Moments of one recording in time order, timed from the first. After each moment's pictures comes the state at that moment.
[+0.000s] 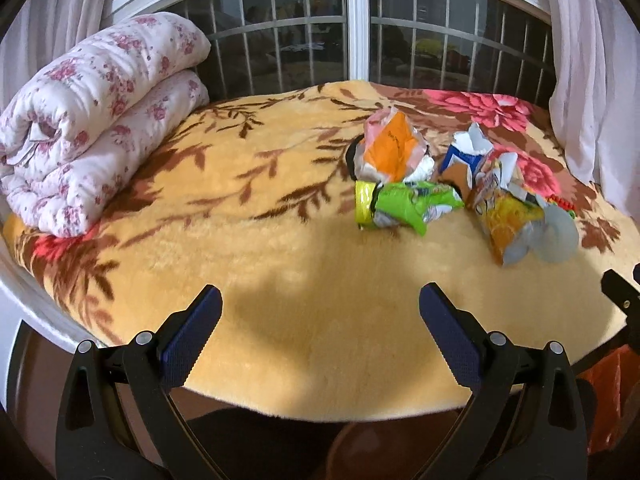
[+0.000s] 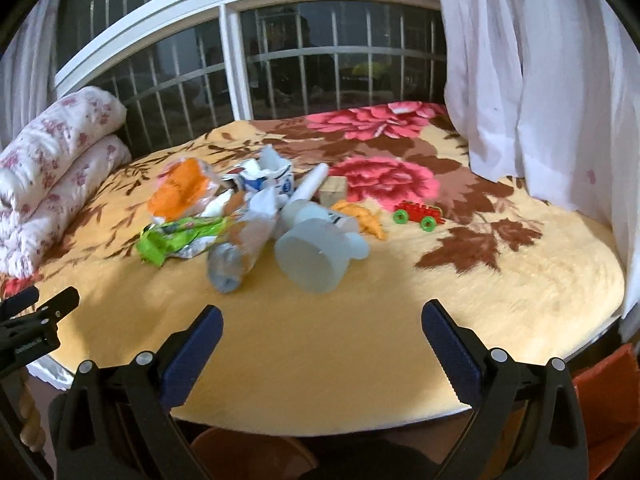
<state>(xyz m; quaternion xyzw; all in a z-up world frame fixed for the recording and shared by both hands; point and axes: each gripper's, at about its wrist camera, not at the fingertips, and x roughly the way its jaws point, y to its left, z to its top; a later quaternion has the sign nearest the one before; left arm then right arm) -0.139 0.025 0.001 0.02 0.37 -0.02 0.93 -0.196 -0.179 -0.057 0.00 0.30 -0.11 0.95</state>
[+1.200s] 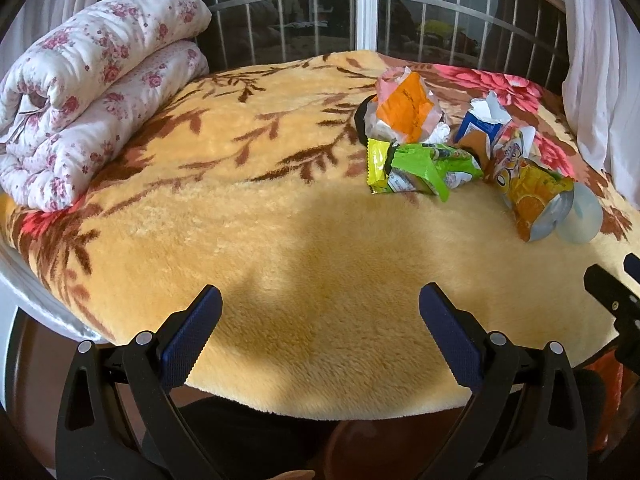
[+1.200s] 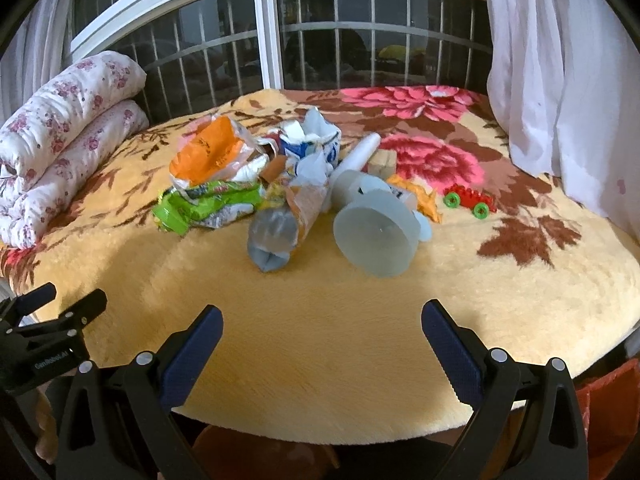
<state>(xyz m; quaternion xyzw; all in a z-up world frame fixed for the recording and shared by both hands) -0.126 0.030 -0.030 0.01 0.40 -0.01 0.92 -0.164 -0.145 -0.080 -0.02 0.34 -0.08 0.94</state>
